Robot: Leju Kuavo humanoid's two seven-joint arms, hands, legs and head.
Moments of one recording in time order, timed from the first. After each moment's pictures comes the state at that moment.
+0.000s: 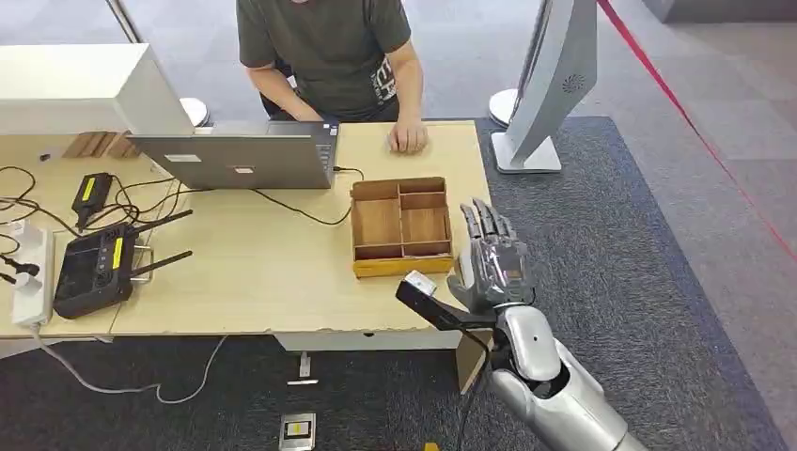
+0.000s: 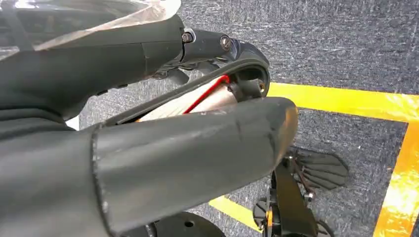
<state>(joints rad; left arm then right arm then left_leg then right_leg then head) -0.11 0.13 -0.98 -0.20 1.04 0.17 -0.02 -0.34 -0.19 0.61 -1.40 1.17 -0.21 0.59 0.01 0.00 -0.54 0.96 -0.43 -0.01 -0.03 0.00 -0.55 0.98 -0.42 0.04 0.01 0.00</state>
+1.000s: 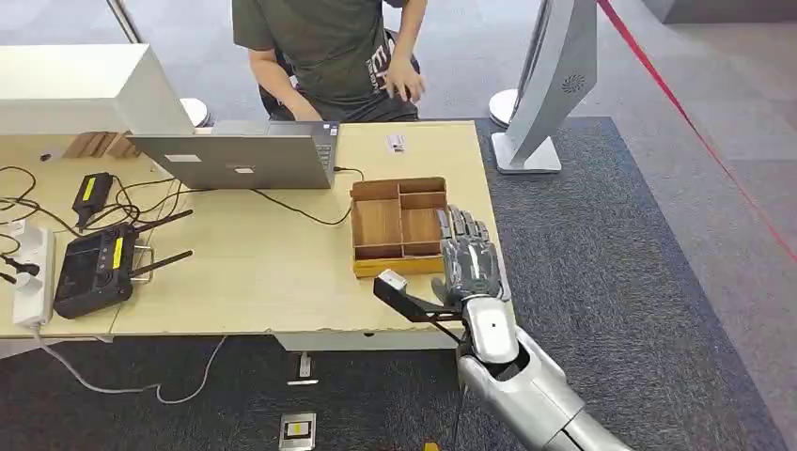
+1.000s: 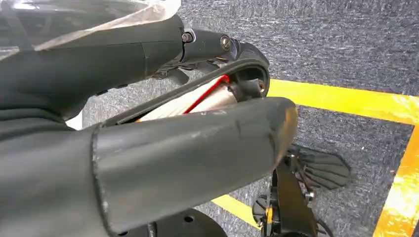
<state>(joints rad) -0.11 0.12 -0.98 -0.20 1.08 0.19 -0.01 -0.43 -0.04 0.65 -1.15 1.36 -0.21 0.57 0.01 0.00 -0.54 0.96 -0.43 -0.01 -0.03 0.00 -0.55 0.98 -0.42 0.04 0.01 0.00</state>
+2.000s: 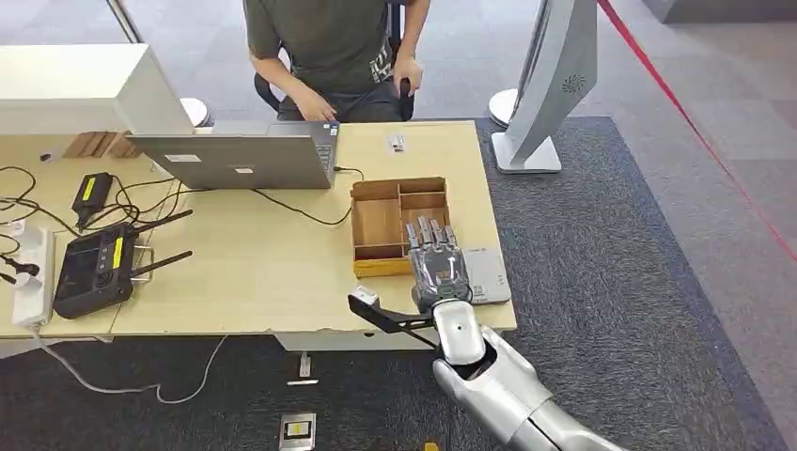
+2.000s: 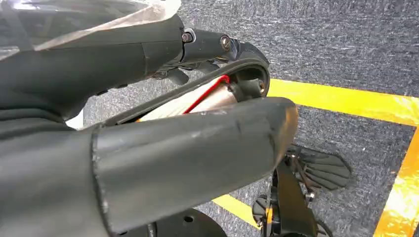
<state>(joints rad) -0.11 0.12 -0.98 -0.20 1.09 0.20 -0.01 -0.46 0.01 0.68 -0.99 1.39 -0.23 0.57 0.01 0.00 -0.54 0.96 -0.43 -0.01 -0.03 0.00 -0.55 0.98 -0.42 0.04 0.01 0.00</state>
